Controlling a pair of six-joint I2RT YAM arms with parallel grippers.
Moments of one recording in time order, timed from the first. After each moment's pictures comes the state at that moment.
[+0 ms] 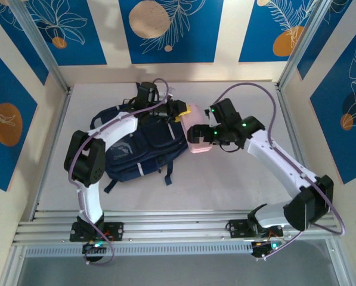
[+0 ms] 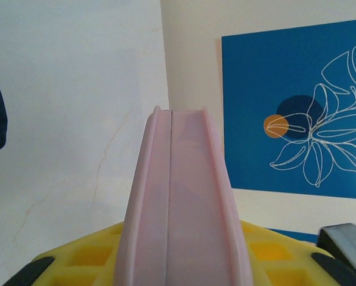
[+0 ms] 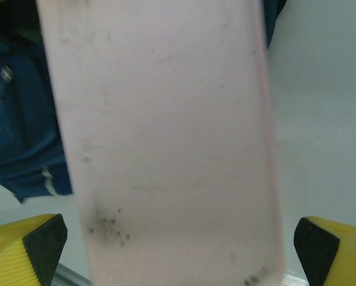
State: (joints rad) left arm -0.46 1.94 1.49 -0.01 0.87 -1.06; right arm 0.51 1.33 1.27 -0.86 -0.16 0.50
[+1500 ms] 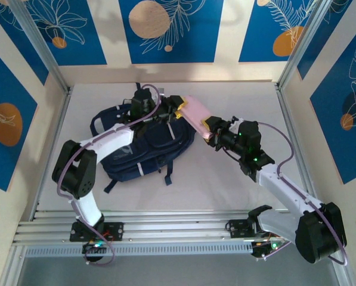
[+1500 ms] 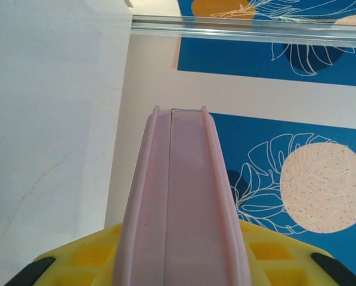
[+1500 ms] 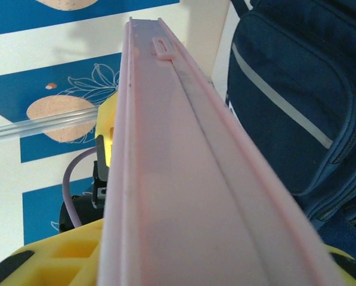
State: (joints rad) left arm -0.53 1.76 1.25 0.34 0.58 -1.52; right arm 0.38 1.05 0.64 0.24 -0.40 1.65
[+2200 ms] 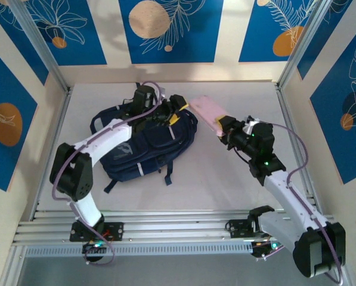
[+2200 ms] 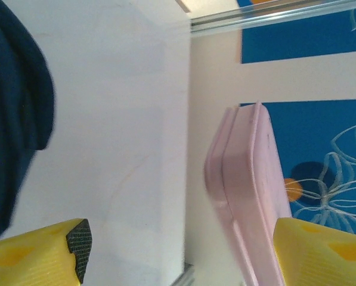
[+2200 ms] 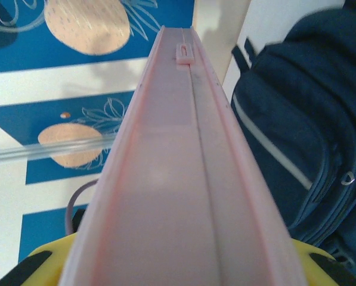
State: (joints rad) left arm -0.52 1.72 1.38 -0.12 0.50 -1.11; right arm 0.22 0.91 0.62 0.12 -0.40 1.55
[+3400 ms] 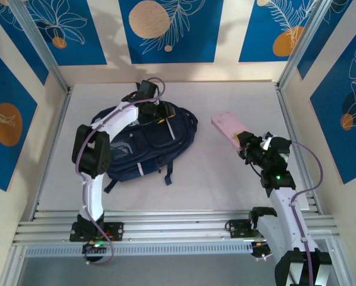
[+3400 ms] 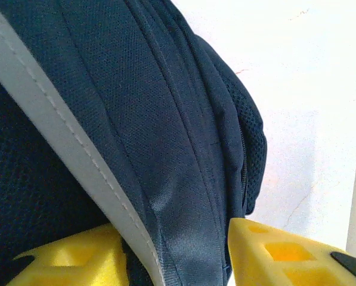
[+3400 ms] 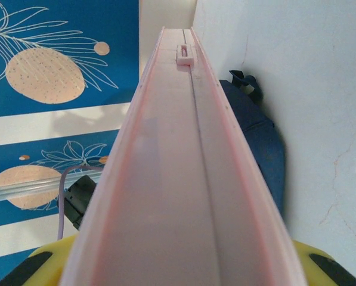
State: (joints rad) left arm -0.42 2.08 1.73 -0.58 0.38 -0.71; right arm -0.06 0.73 0.47 -0.08 -0.55 1.40
